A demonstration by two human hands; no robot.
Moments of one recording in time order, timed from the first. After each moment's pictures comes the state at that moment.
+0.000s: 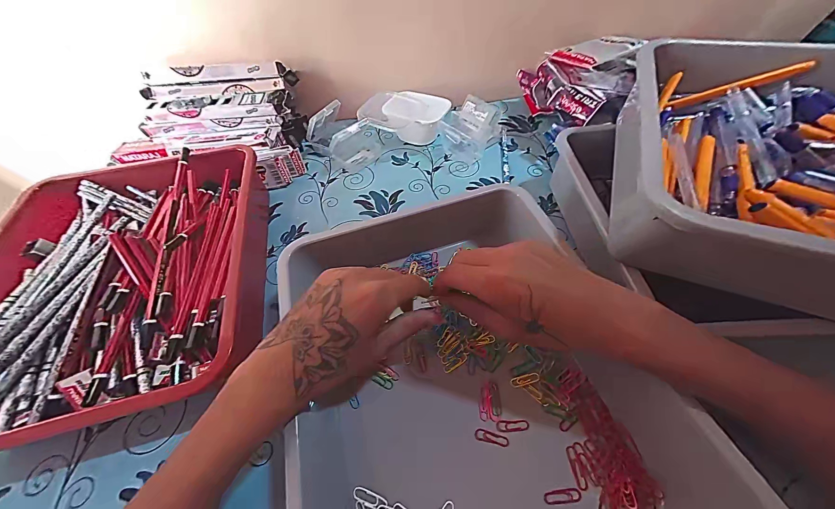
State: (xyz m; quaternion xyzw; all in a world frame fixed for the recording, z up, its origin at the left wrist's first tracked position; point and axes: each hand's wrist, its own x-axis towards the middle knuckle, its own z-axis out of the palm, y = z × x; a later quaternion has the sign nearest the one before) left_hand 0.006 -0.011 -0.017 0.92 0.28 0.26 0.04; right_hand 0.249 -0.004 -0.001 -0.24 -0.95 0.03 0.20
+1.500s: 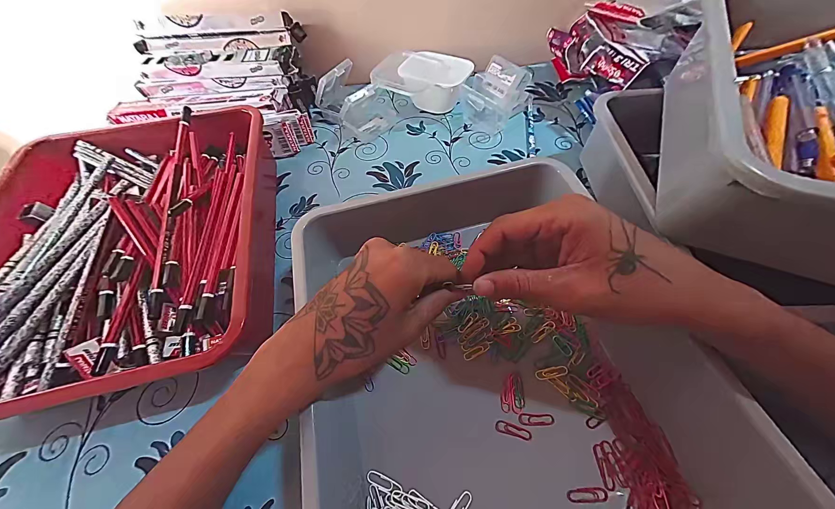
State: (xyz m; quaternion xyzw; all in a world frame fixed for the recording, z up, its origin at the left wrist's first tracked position) left_hand 0.012 -0.020 -0.013 0.91 0.29 0.29 0.12; right_hand 0.250 -0.013 0.017 -0.31 -0.81 0.42 0.26
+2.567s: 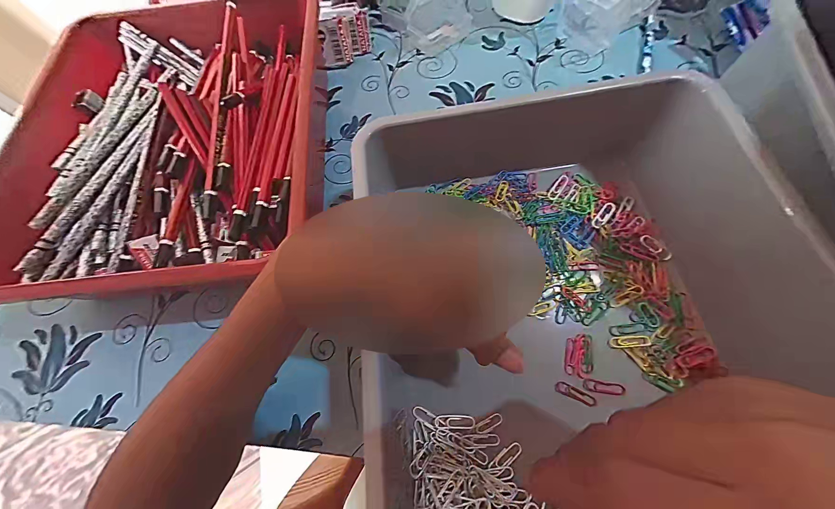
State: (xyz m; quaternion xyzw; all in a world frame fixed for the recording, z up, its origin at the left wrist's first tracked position) left_hand -0.007 -0.025 0.004 0.88 0.17 -0.01 0.44; right_hand 0.237 -0.101 0.034 -0.12 -0.95 0.28 0.05
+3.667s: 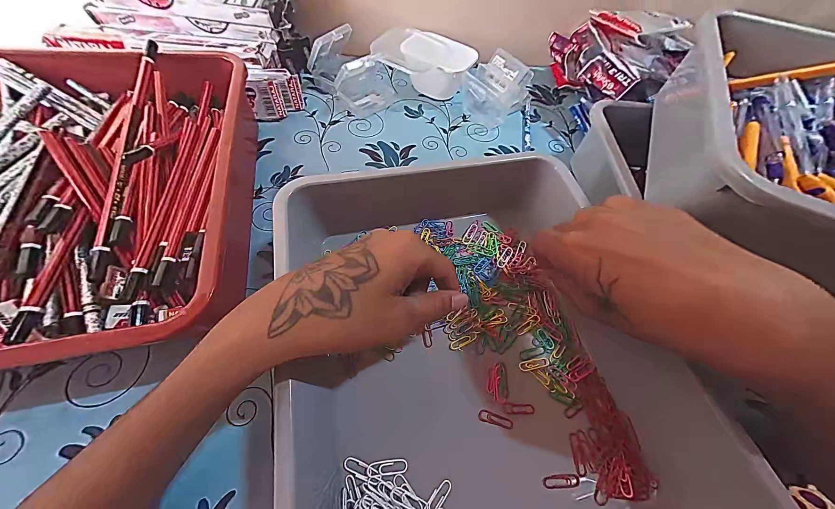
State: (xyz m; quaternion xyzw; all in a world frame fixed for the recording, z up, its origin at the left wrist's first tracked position) left_hand 0.007 -0.016 -0.012 0.88 0.27 0.20 0.33; right_hand 0.268 -0.035 0.041 -0.42 -0.90 -0.05 -0.09
